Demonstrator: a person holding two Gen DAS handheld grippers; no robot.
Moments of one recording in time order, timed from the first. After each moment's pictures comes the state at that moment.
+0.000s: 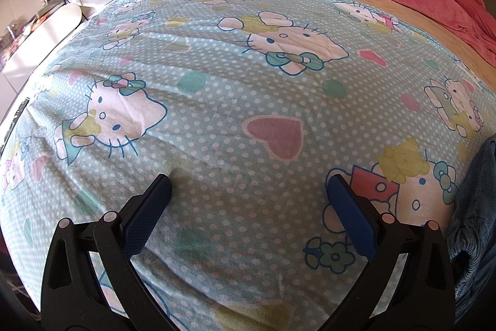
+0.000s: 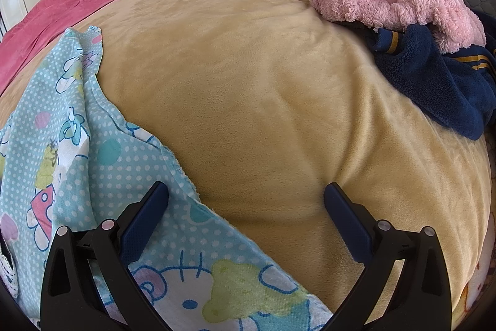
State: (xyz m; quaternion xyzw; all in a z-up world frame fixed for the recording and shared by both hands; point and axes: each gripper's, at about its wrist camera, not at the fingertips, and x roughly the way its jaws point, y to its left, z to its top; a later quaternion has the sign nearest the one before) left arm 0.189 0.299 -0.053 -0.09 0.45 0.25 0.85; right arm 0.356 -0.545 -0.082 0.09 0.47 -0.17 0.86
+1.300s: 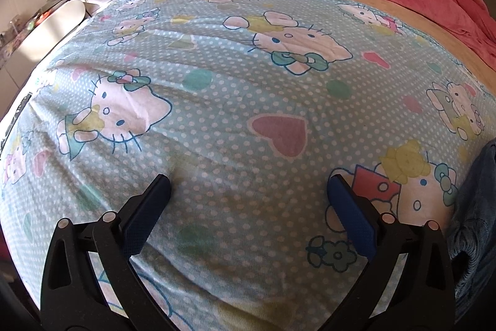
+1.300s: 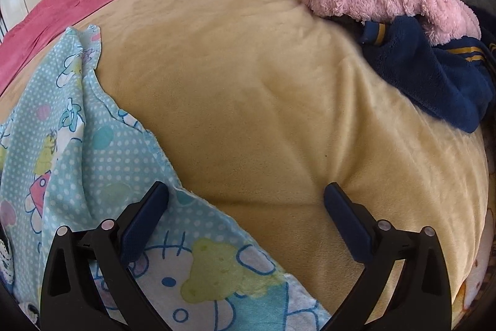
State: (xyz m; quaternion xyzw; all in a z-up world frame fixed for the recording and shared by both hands) left arm 0.187 0.300 -0.054 -0.10 0.45 0.26 0.85; right arm 0.341 -0.552 -0.083 0.09 0.47 -0.17 0.86
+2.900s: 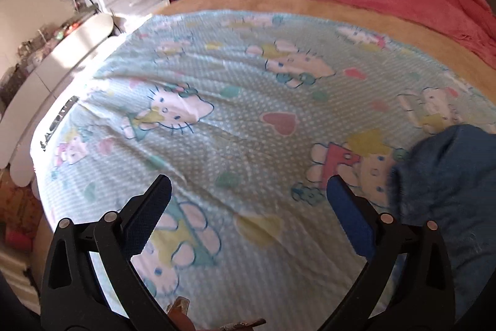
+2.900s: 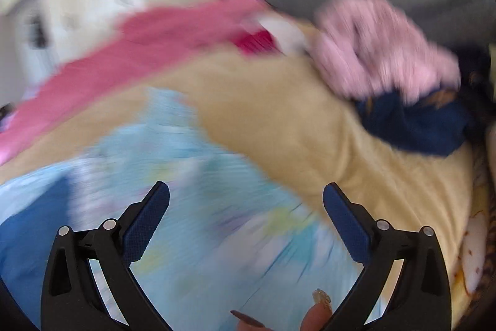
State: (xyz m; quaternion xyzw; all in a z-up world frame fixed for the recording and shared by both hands) left arm 0.129 0.247 0.015 -0.07 0.42 0.31 0.85; right arm 0.206 -0.474 0.028 0.08 0.30 -0.06 0.95
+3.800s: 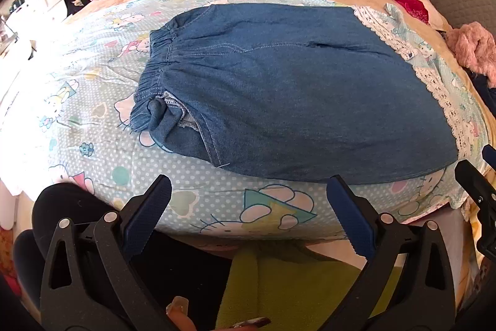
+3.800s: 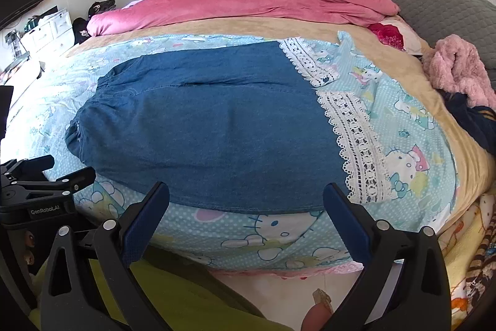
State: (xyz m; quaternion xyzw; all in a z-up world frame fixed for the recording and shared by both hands) left arm 0.002 -0.022 0.002 -0.04 0.47 0.08 0.88; right arm -0.010 -0.261 0.009 -0.05 0.38 0.14 0.91
